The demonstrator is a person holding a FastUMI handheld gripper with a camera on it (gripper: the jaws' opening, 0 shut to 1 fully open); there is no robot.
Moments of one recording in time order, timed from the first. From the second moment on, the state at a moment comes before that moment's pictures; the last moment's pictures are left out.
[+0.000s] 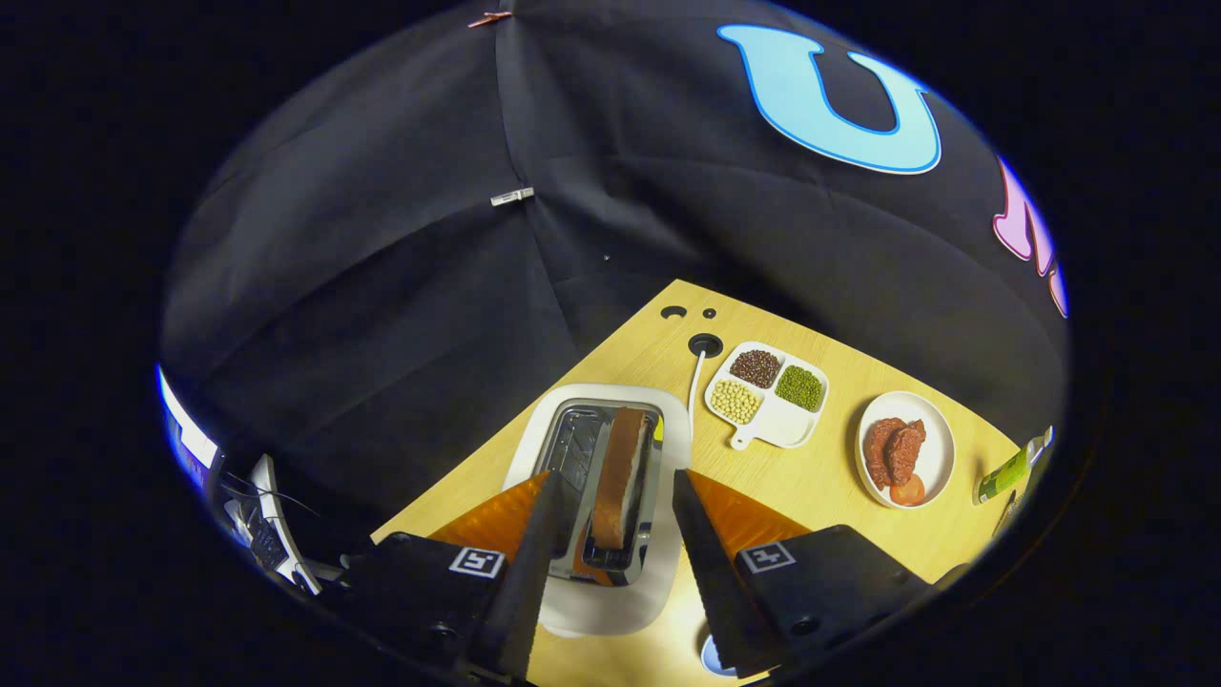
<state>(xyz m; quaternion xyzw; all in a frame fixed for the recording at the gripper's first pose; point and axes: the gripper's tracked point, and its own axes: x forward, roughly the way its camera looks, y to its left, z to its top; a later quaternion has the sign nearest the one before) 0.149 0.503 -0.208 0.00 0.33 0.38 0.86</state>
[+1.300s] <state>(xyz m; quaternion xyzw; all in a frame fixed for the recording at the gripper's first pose) 0.154 0.454 -0.143 0.06 0.29 0.36 0.88</state>
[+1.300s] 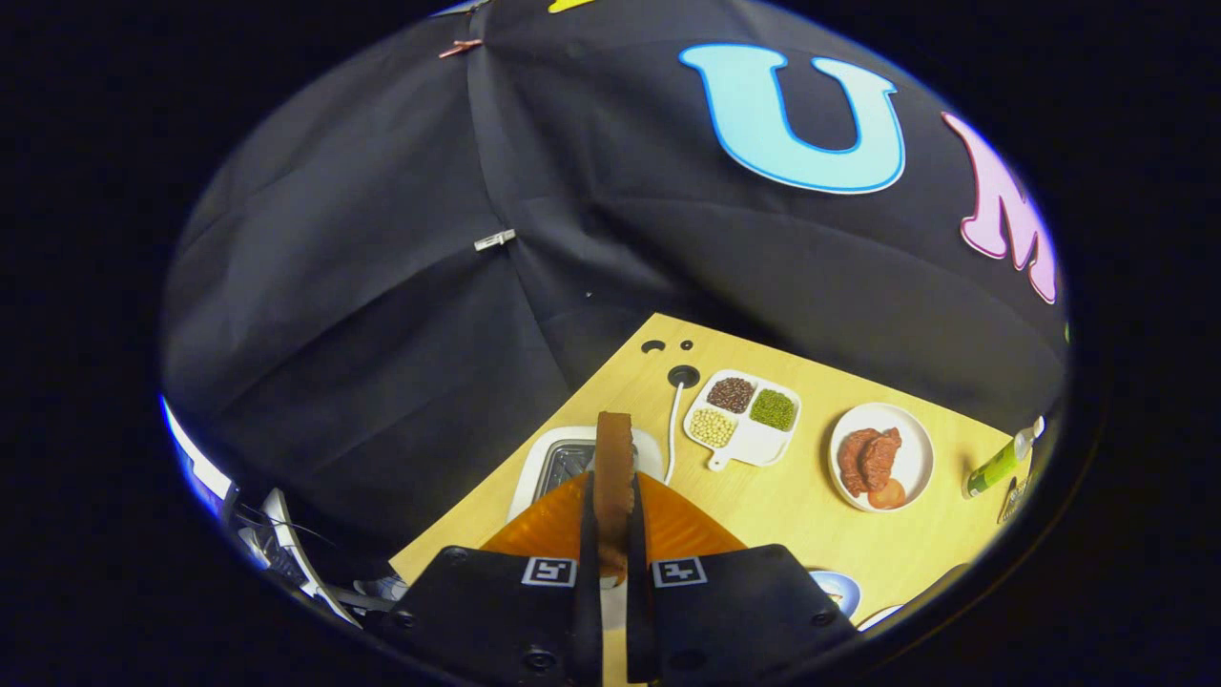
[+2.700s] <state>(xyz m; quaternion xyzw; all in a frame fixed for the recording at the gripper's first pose) 0.116 0.242 -0.332 0.29 0.37 0.16 0.87</state>
